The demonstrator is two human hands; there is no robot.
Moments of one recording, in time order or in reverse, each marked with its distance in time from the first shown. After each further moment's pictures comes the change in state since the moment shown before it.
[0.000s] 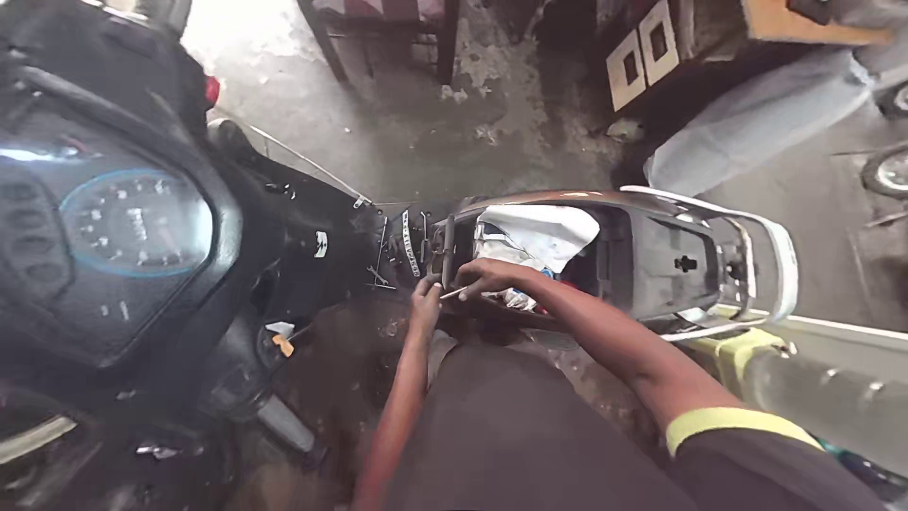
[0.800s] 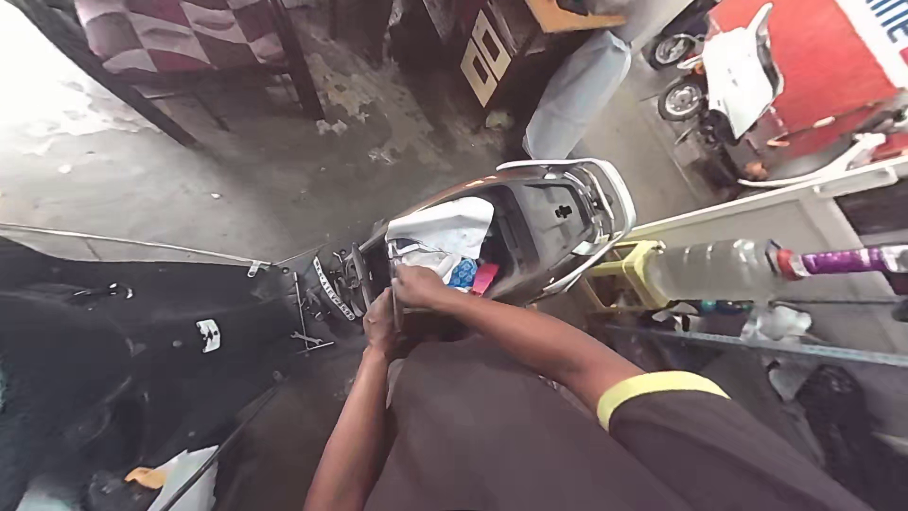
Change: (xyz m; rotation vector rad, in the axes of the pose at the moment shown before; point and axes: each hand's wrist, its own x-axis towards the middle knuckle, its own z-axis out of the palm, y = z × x) left_hand 0.023 -0.014 0.054 0.877 -0.140 0.600; right_hand -0.052 -0.063 0.032 -0.128 0.510 0.519
